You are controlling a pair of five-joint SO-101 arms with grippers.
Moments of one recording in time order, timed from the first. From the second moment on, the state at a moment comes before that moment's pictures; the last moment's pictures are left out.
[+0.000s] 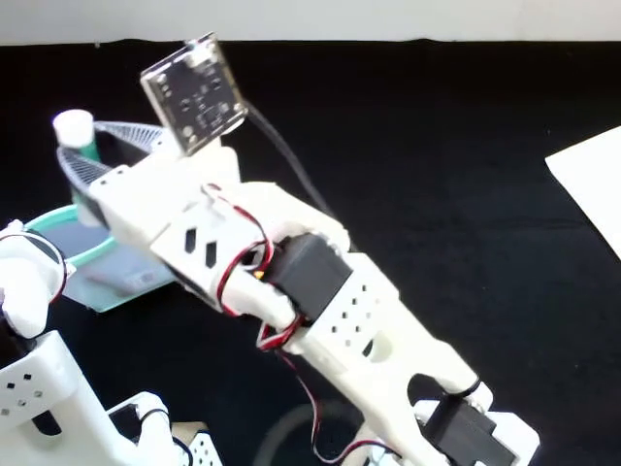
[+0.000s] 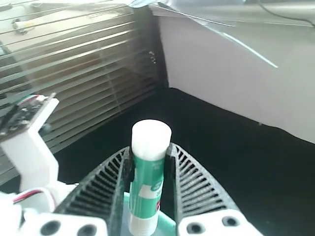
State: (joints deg) left arm -36.8 -46.6 27.4 76.0 -16.0; right arm -62.2 -14.0 -16.4 44.7 -10.9
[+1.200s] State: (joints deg) left arm -36.8 -46.6 27.5 74.9 -16.0; right arm -61.6 -13.4 4.5 28.4 -8.7
